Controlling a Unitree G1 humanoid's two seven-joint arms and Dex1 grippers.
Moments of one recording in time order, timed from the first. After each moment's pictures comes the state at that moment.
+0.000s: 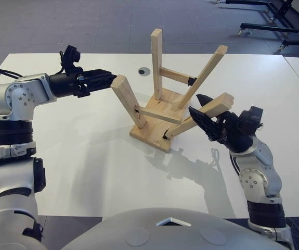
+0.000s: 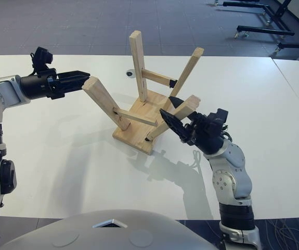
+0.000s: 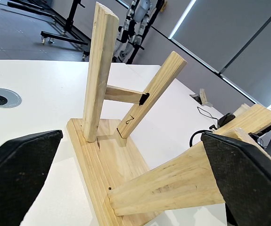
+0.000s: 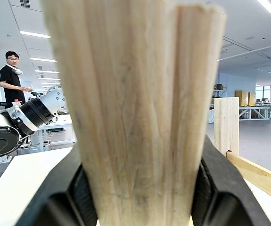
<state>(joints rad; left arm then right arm) -0.64 0.65 0.12 0.18 -0.73 1.06 -1.01 0.13 -0.34 -0.08 -0.34 0.74 0.02 0.92</state>
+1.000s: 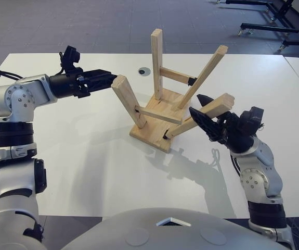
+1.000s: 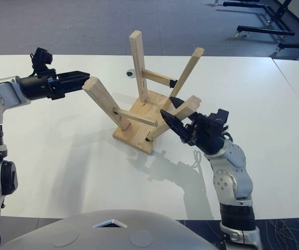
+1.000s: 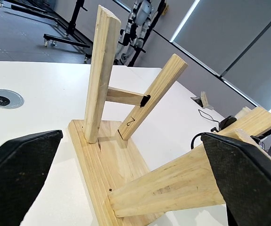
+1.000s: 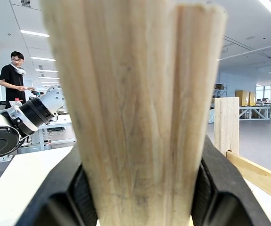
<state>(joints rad) -0.63 0.64 0.13 0.17 -0.74 1.07 -0.98 0.14 -0.34 -0.09 -0.35 0.74 0.02 0.93</state>
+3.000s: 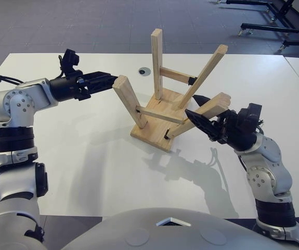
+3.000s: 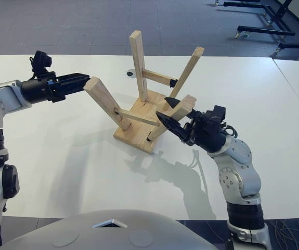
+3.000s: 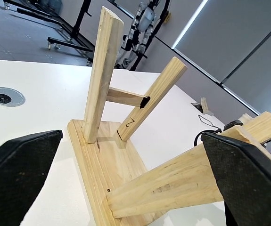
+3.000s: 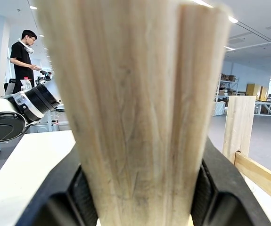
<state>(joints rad) -0.58 0.63 0.17 0.12 -0.79 1.08 -0.93 0.11 -0.42 -0.08 -0.42 0.71 0.10 0.92</state>
